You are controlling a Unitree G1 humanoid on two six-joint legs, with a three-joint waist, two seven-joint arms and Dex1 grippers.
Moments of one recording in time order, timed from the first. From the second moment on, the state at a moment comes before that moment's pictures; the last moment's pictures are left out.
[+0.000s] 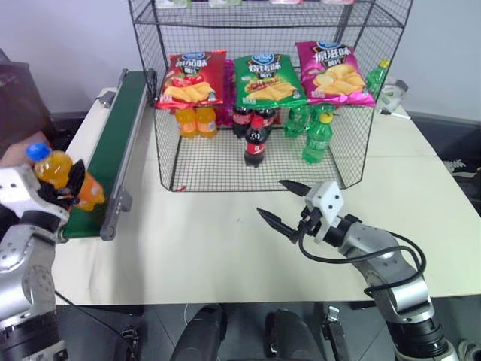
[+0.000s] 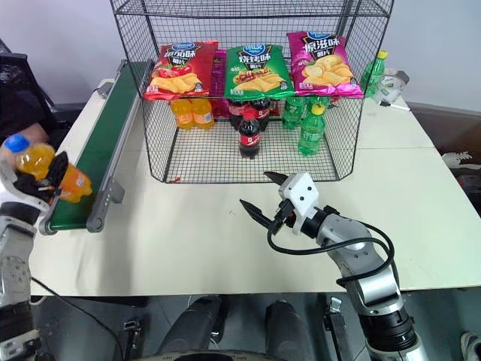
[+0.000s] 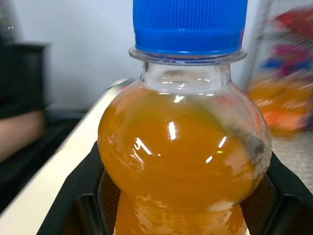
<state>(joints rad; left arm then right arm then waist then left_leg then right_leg) -0.13 0.54 0.57 -0.16 -0.57 0.29 -0.36 -0.12 -0.44 0.08 -0.44 0.30 0.36 0.62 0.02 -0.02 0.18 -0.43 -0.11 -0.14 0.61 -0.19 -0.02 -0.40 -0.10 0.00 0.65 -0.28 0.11</state>
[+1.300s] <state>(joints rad) -0.78 0.18 0.09 0.95 -0.13 -0.35 -0.23 -0.09 -0.45 0.07 -0.53 0.29 0.41 0.53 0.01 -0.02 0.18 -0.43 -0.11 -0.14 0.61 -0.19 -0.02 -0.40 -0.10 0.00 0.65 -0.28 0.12</state>
